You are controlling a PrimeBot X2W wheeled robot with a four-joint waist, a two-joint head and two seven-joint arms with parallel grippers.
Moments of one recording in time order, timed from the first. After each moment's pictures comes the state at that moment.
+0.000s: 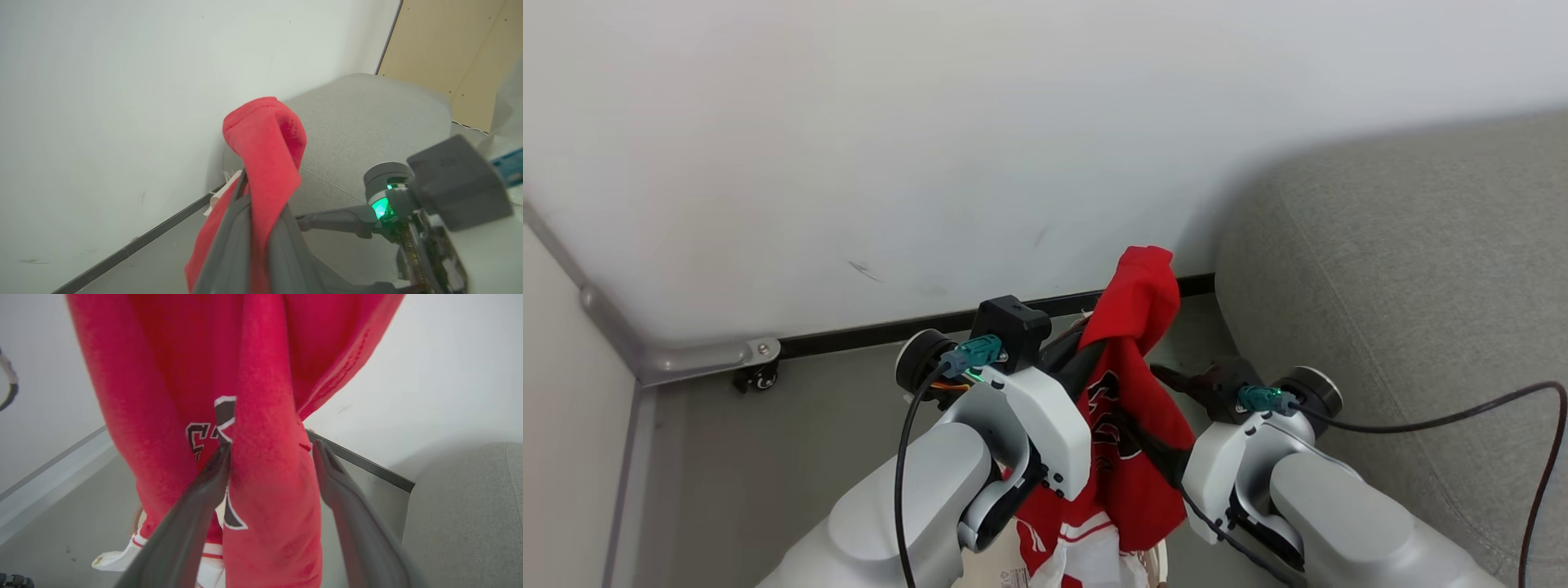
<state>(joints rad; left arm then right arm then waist) -0.69 0.04 -0.91 0.39 -0.75 0.06 -0.05 -0.60 -0.11 0.87 0.70 0.39 0.13 -0.26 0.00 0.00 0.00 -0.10</state>
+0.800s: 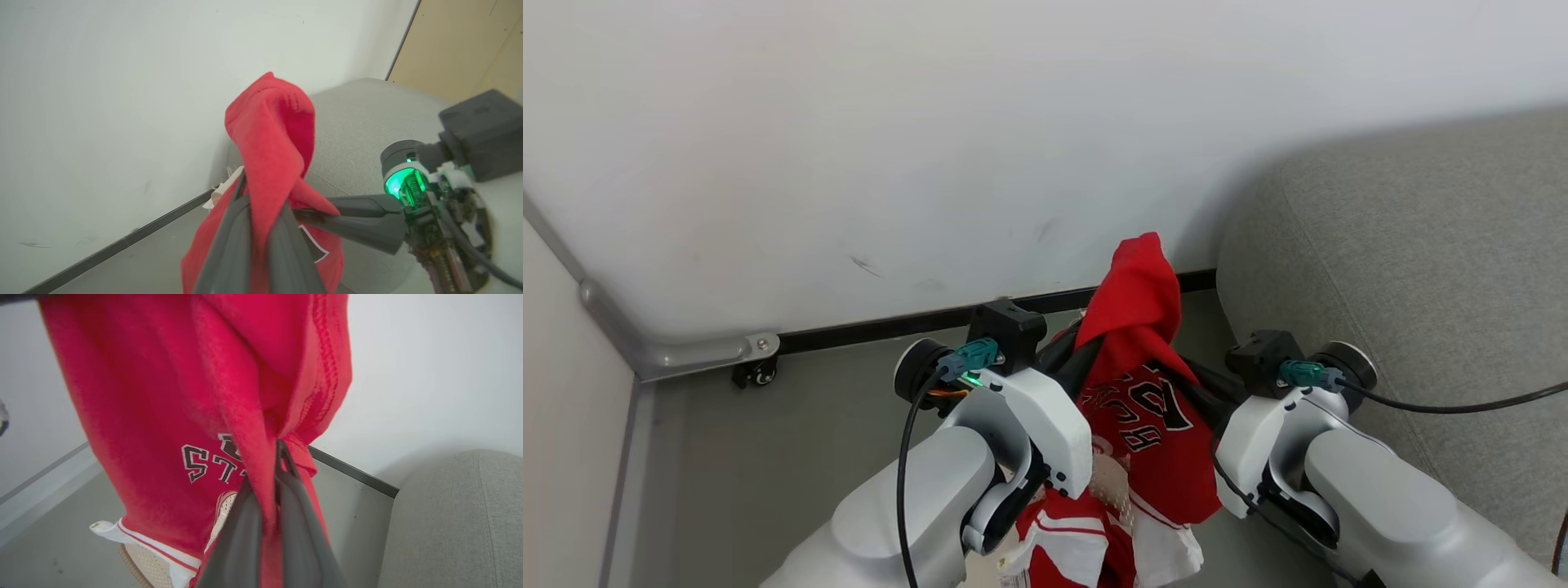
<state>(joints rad) -0.70 0.04 -0.95 0.40 -0.82 0.12 -0.09 -0.62 -0.20 0.87 0.63 0.44 0.13 -0.26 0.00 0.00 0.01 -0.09</state>
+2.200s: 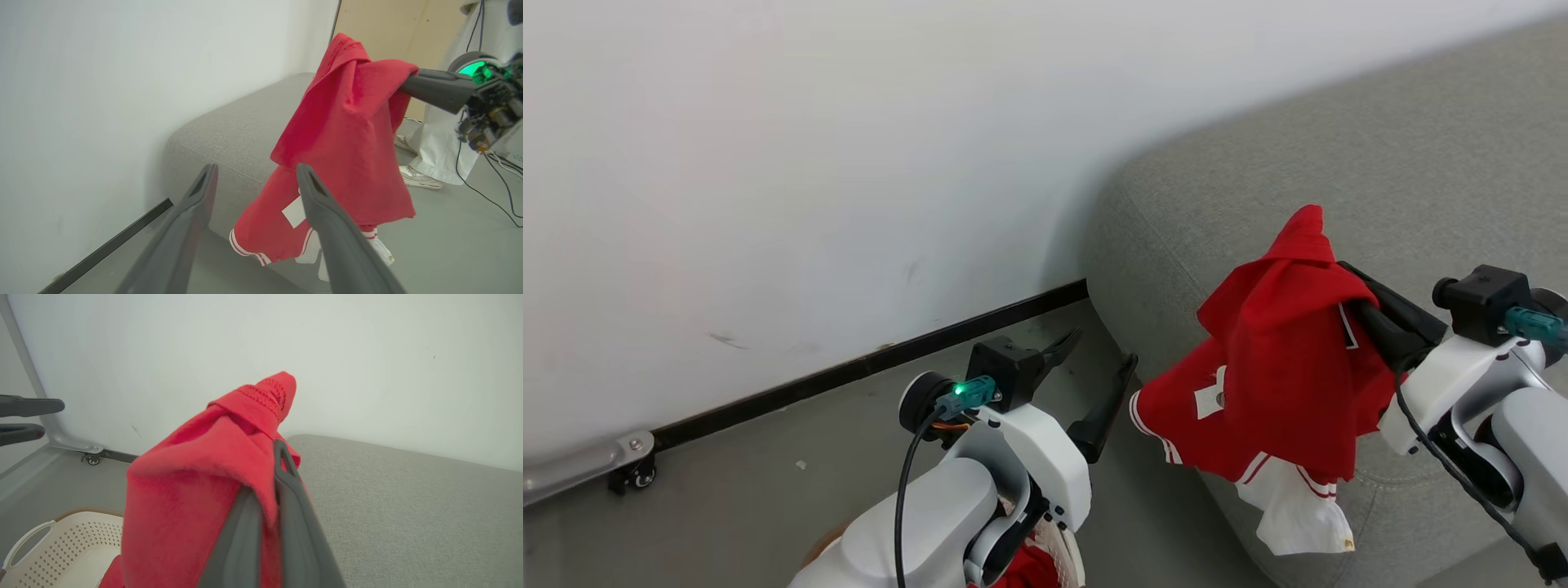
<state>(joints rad) -0.69 0.04 -1.04 0.47 -0.90 0.11 -0.20 -0.53 -0.49 0.60 0.36 0.45 0.13 -0.26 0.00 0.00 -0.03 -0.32</state>
